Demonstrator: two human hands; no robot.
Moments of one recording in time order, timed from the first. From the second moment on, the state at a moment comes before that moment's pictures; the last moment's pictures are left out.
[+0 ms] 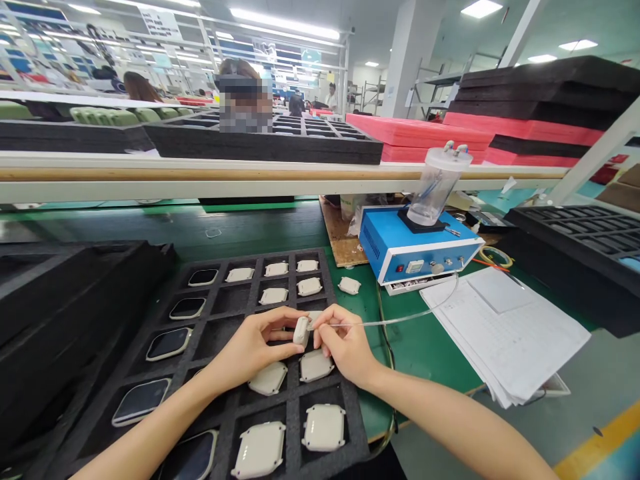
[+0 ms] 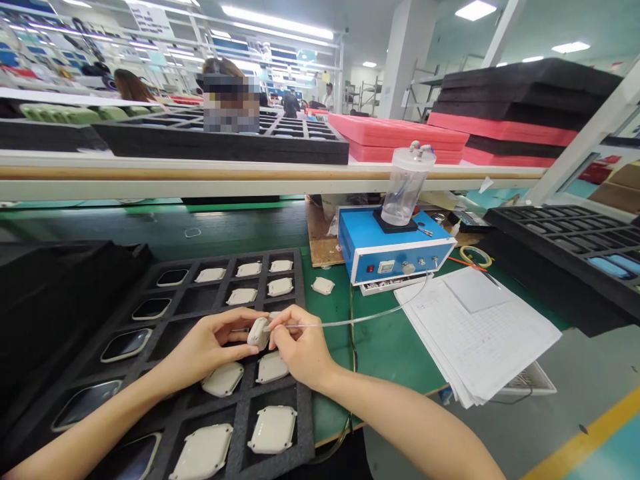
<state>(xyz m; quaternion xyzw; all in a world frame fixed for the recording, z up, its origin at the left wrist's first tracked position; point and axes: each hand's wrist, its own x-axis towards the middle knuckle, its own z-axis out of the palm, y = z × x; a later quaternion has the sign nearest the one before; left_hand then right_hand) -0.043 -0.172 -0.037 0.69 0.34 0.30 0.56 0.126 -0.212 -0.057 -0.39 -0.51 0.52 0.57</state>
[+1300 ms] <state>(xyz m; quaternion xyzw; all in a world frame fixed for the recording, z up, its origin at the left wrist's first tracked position) -0.043 -0.174 -0.042 0.69 0.32 0.32 0.56 0.131 -0.217 -0.059 -0.38 -0.53 0.50 0.57</state>
